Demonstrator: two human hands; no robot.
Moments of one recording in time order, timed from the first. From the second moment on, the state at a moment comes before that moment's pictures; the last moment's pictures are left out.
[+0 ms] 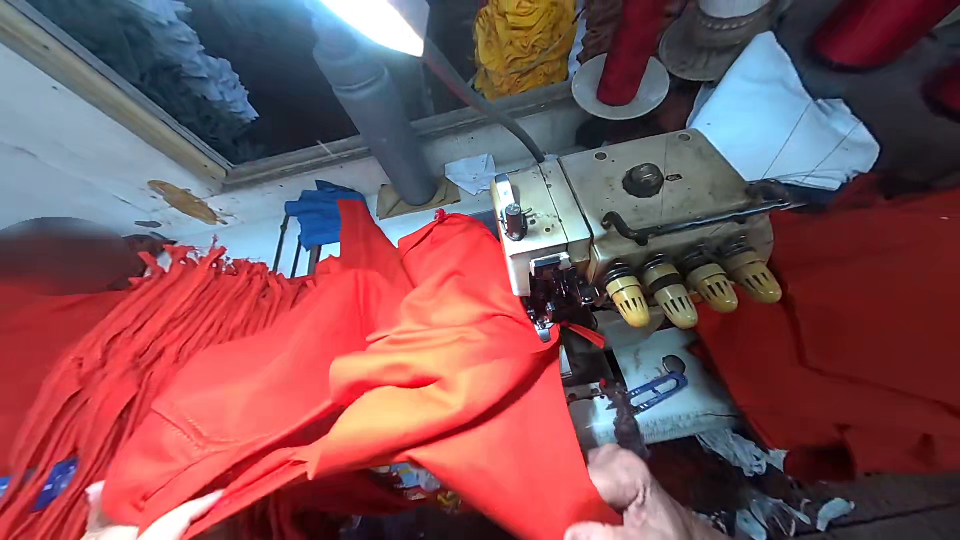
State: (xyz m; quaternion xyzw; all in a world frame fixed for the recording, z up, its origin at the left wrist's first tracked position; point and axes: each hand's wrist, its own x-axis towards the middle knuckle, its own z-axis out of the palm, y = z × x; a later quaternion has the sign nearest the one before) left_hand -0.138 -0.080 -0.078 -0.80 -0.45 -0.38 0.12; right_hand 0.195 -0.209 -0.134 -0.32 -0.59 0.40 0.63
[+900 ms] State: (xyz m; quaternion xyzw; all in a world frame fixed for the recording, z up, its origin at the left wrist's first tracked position) left_hand 0.025 -0.086 -0.049 -0.93 -0.26 -0.17 -0.19; right_hand 0.198 -0.218 -0.170 -0.54 -0.45 0.42 0.57
